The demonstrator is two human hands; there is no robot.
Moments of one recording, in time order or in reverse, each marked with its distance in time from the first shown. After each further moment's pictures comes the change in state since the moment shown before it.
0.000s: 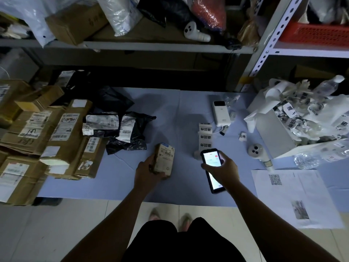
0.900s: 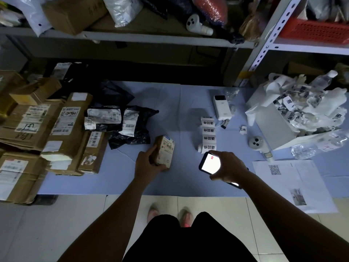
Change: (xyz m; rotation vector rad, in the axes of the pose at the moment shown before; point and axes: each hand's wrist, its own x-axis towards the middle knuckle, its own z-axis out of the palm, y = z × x) left_hand 0.016 -0.021 -0.021 -0.040 -0.051 0.041; right_hand -0.025 -0.028 -0.011 -0.579 -0.268 -0.208
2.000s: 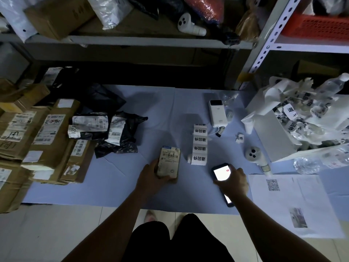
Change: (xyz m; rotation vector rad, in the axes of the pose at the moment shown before) left_hand 0.007 0.031 0.060 0.109 -0.137 -0.087; right_hand 0.047 0.099 0.052 0.162 0.198 0.447
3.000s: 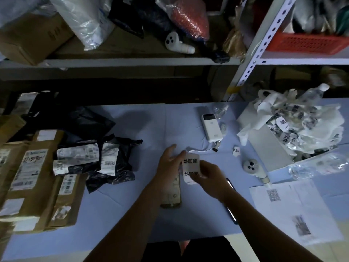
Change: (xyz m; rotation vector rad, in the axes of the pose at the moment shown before) left_hand 0.069 0.126 -0.016 -0.715 -0.131 -0.071; right_hand -0.006 -0.124 -0.042 0.706 -0.235 -0.407
